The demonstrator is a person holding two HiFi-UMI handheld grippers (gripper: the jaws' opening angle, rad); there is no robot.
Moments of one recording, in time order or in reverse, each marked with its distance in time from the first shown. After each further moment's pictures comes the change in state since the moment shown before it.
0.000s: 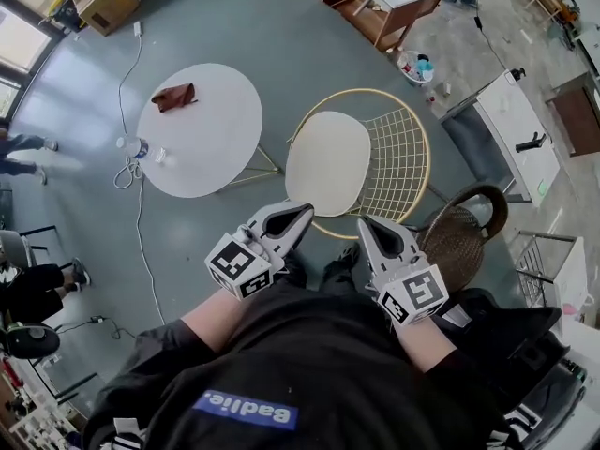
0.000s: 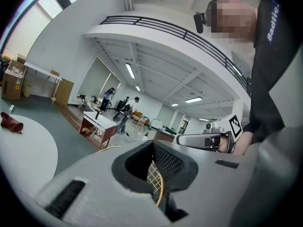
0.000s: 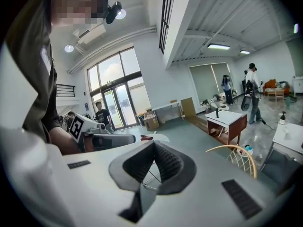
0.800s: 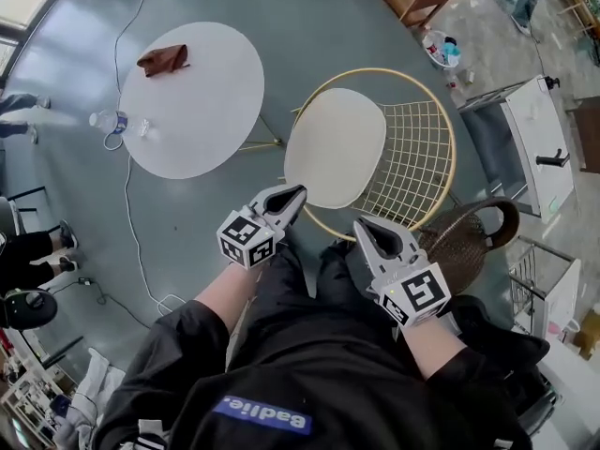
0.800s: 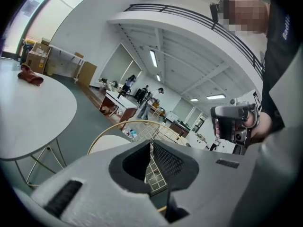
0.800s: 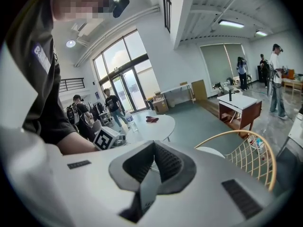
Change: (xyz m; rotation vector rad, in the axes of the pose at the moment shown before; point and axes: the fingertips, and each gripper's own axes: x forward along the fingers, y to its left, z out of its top) left arm 0.027 0.118 -0.145 -0.200 0.121 0.188; right arm 0.058 -0.024 -0.064 -0.007 0.208 0.159
